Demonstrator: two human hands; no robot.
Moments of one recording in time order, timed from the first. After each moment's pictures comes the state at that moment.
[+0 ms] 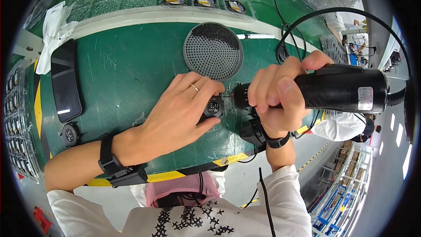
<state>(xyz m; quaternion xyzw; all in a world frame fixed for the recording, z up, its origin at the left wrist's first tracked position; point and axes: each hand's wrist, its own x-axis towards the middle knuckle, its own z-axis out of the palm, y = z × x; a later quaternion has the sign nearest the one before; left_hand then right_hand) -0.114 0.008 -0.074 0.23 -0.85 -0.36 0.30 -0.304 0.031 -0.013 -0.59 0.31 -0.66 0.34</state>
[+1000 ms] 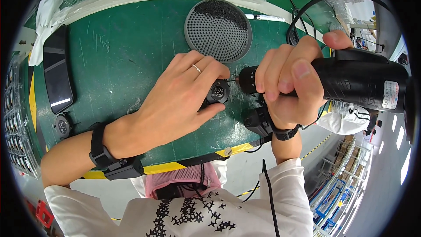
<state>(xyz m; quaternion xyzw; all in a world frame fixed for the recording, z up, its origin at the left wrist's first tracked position) -0.113 0.006 -0.077 0.23 -0.85 -0.36 0.30 -0.302 0.031 -0.015 -0.60 0.32 -0.64 0.36</state>
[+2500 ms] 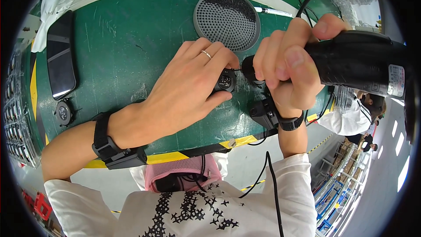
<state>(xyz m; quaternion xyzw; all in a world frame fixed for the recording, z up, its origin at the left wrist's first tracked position) -0.114 0.011 -0.079 0.24 -0.85 -0.35 0.32 -0.300 0.023 -0.022 -0.62 0.27 -0.59 0.43</state>
